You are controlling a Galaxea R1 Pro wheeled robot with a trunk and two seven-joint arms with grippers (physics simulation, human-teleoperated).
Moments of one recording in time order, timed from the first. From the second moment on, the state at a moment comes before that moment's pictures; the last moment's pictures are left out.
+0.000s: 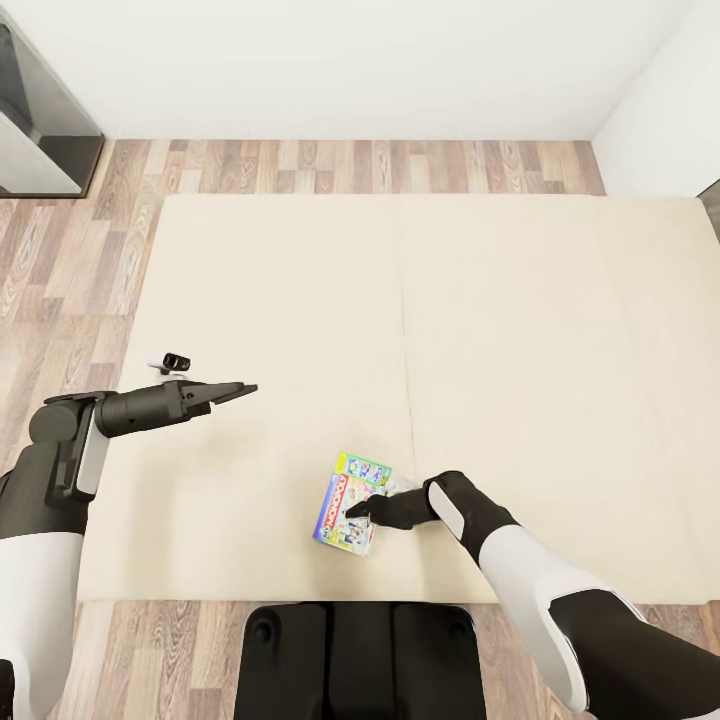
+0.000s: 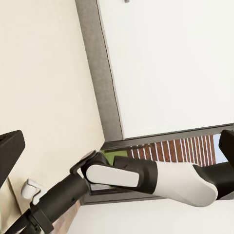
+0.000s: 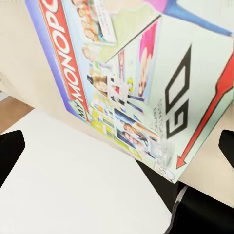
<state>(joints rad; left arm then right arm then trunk) -0.86 0.24 0.20 -1.26 0.18 1.04 -1.55 -0.97 0.13 0.15 -0.34 -0.29 0.76 0.48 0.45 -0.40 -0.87</state>
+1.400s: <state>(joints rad) -0.86 0.24 0.20 -1.26 0.17 1.04 -1.55 -0.97 0.13 0.15 -0.46 -0.29 0.76 0.47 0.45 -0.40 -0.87</state>
